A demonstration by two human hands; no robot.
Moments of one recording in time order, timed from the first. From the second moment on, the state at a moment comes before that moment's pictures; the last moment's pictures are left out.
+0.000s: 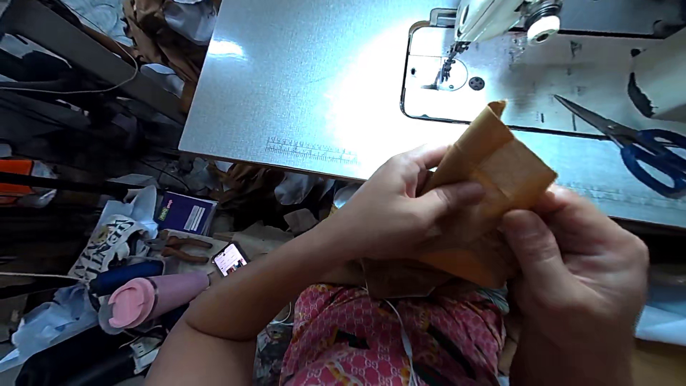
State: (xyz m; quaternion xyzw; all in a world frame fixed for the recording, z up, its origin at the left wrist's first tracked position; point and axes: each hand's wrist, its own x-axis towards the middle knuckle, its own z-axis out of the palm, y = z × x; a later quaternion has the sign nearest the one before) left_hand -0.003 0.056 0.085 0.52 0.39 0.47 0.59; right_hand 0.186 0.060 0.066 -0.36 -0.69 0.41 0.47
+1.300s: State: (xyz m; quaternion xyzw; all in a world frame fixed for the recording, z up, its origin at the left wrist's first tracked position) left_hand -0.004 0.038 0.074 0.48 0.41 0.52 0.57; right_hand 0.167 0.062 0.064 -0.35 -0.69 0.40 0.49
